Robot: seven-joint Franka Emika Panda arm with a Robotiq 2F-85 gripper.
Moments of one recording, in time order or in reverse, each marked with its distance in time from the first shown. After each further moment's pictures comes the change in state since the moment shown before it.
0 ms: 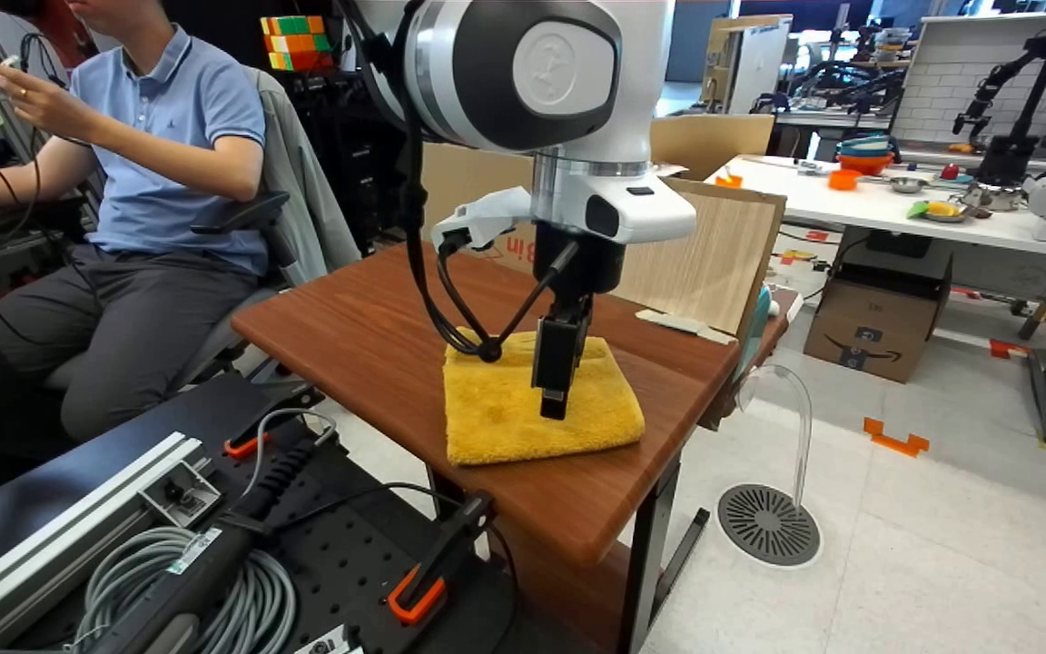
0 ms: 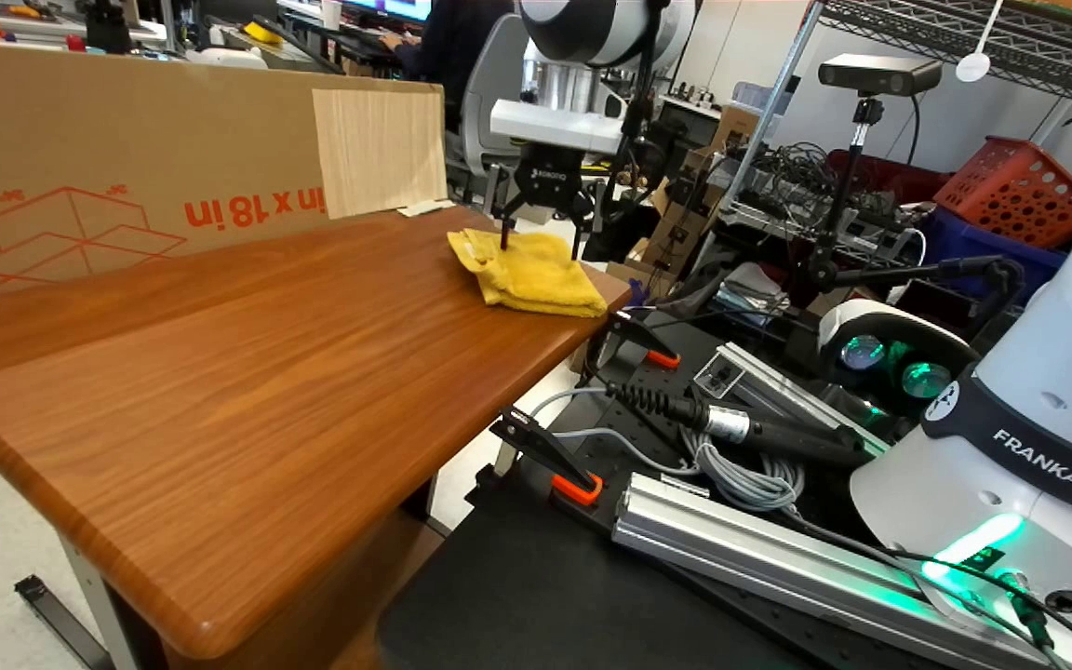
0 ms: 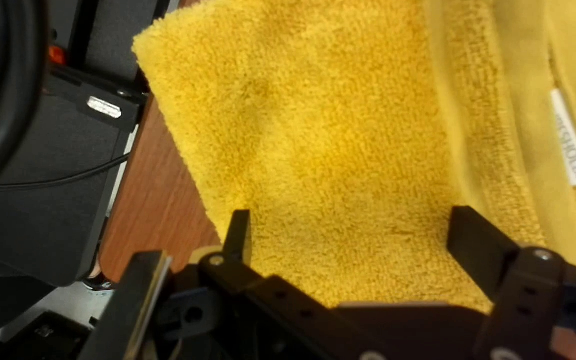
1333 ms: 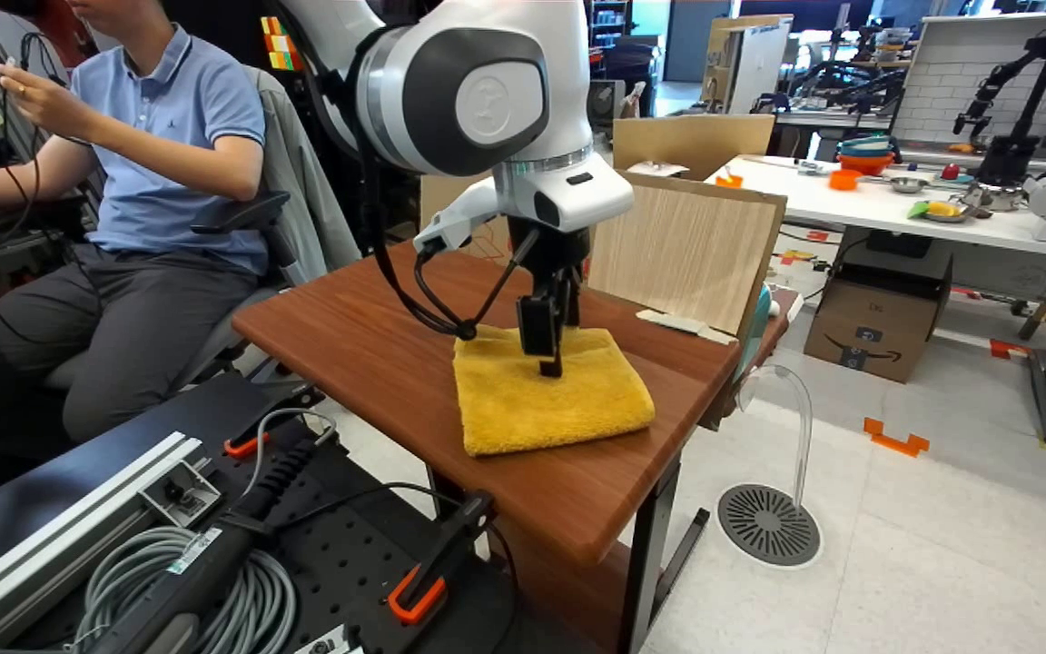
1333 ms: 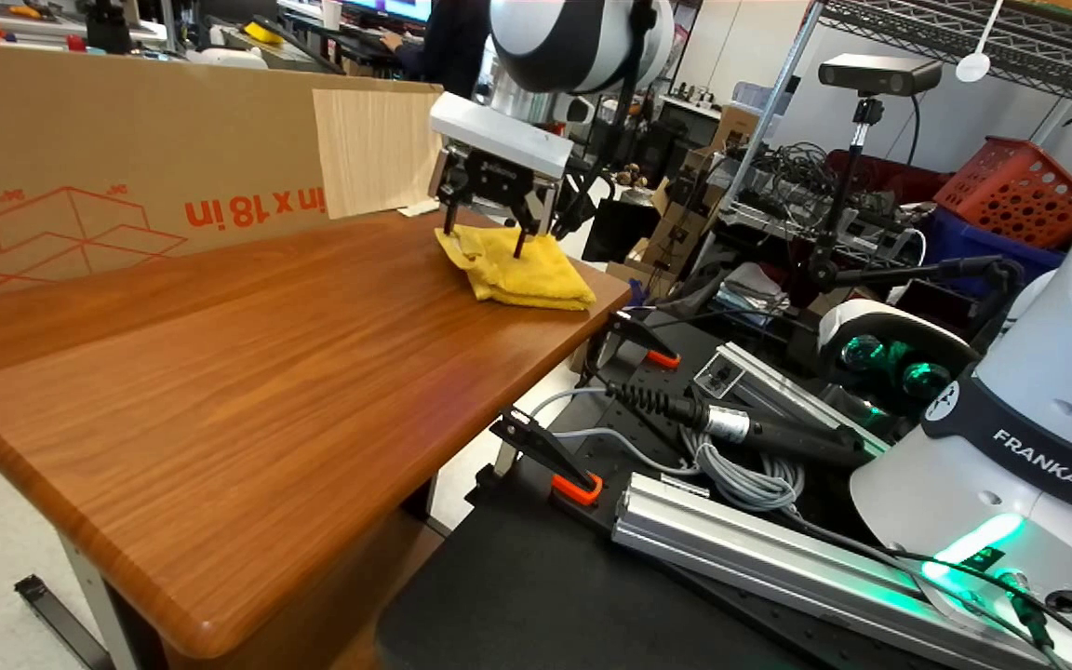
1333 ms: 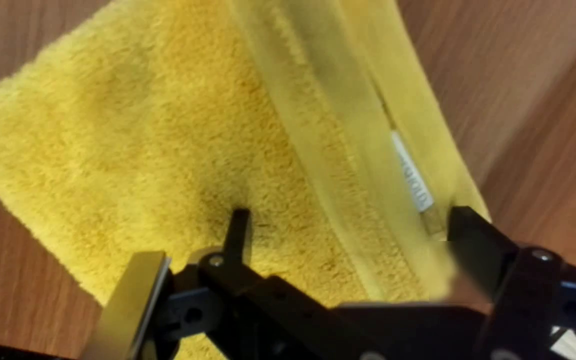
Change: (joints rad) arm 0.141 0.035 -0.023 -0.032 -0.003 0.302 0.176
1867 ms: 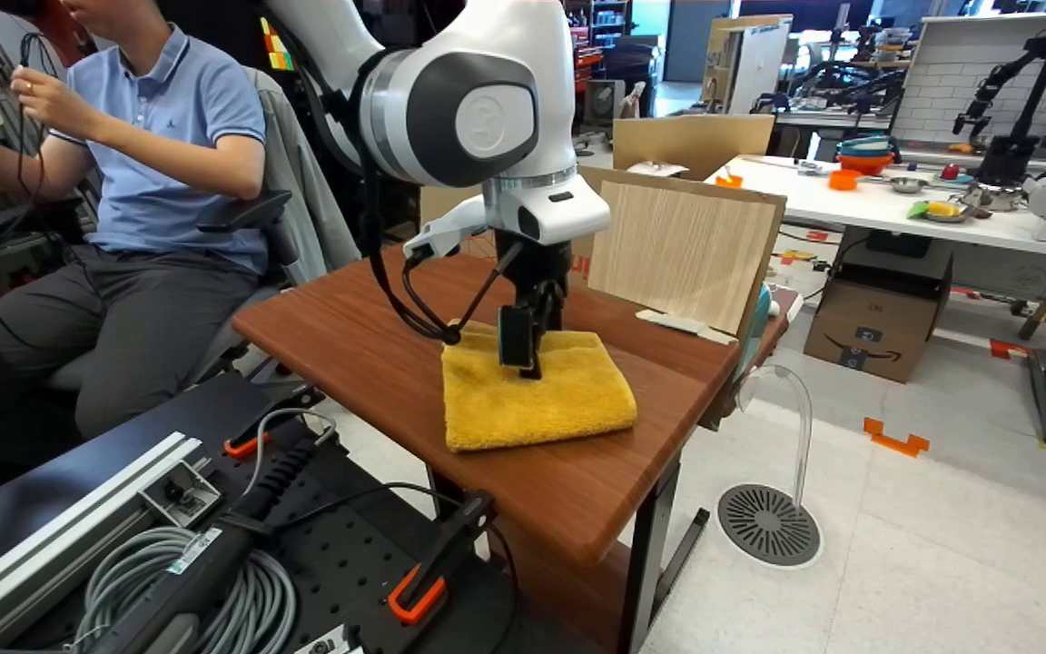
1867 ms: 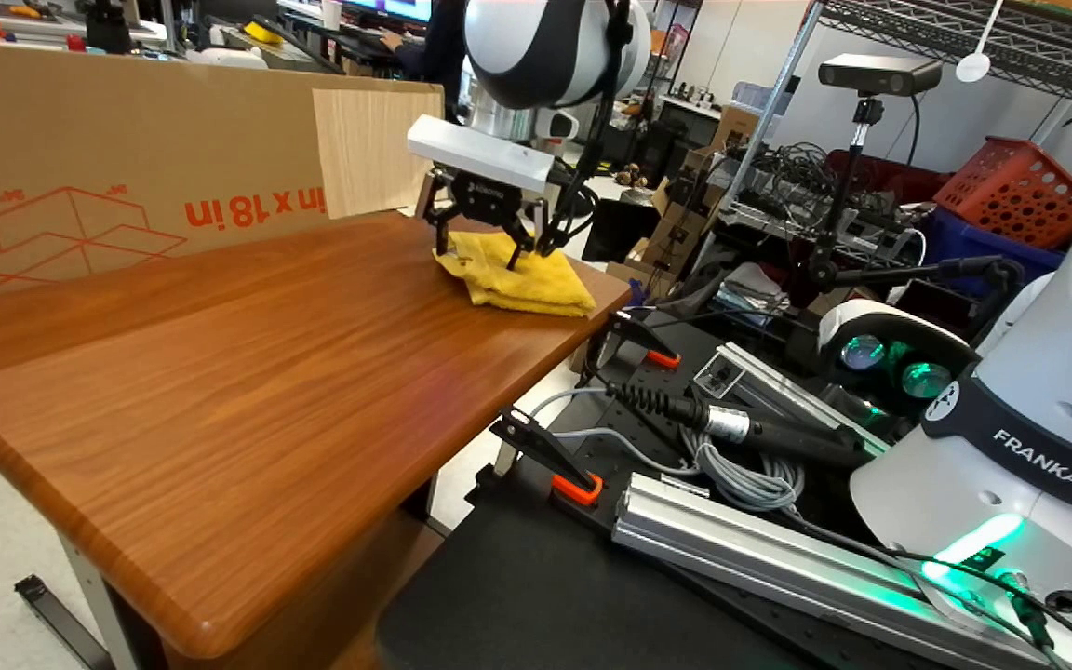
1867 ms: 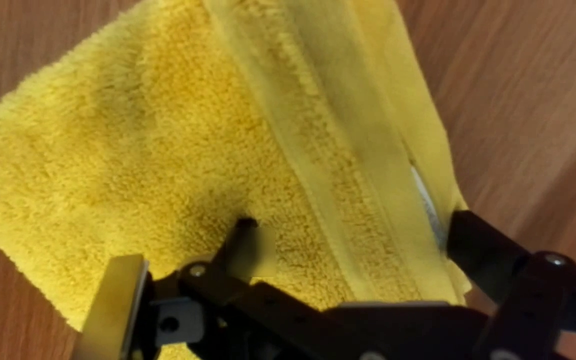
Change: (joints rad) arm 0.033 0.051 0.002 0.039 -0.001 -0.068 0.058
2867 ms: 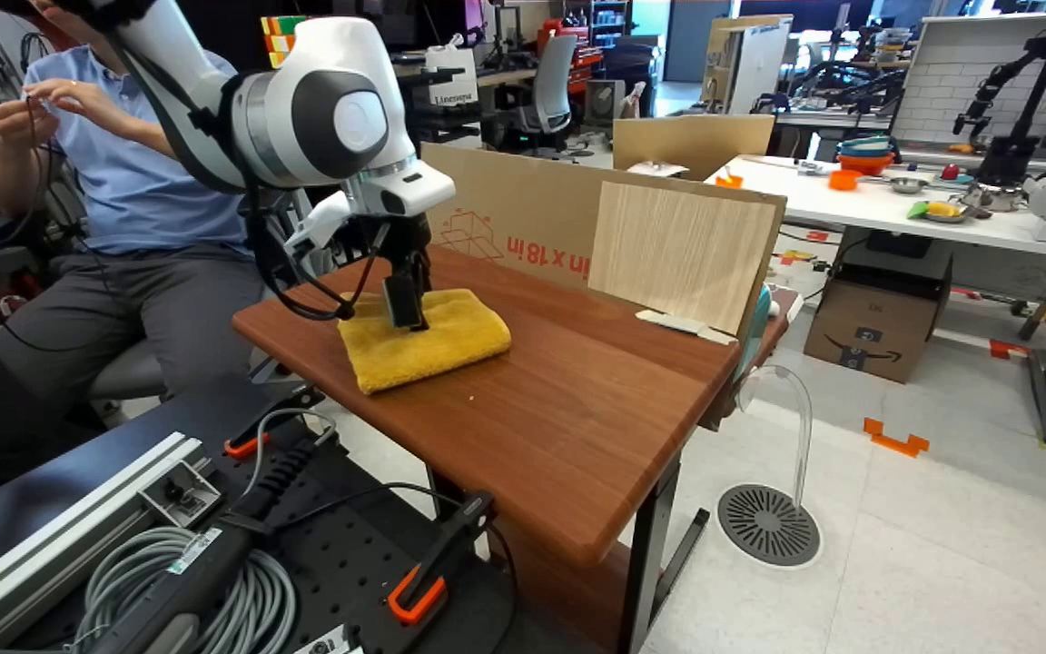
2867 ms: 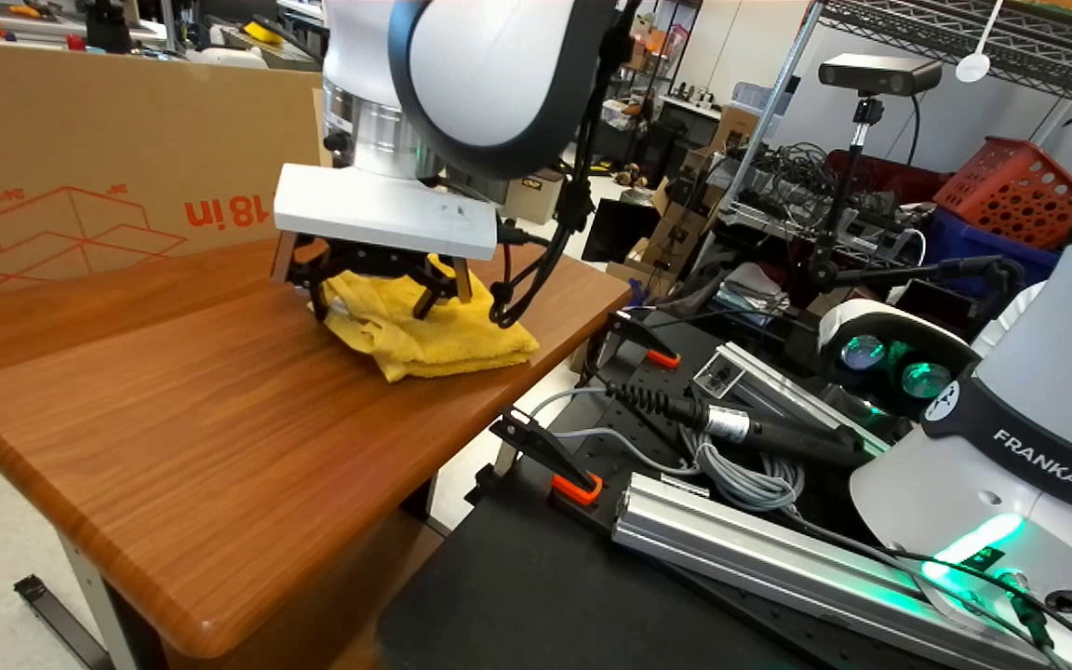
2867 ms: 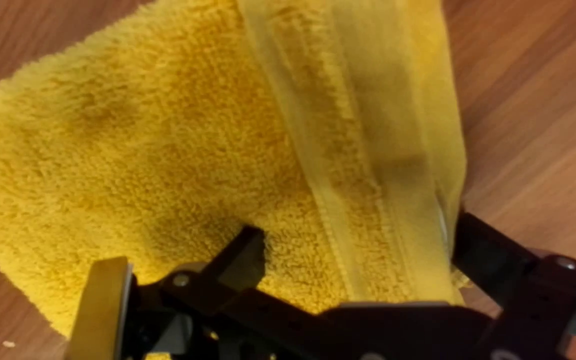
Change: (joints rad) arm 0.289 -0.002 0.052 -0.050 -0.181 0.103 0.092
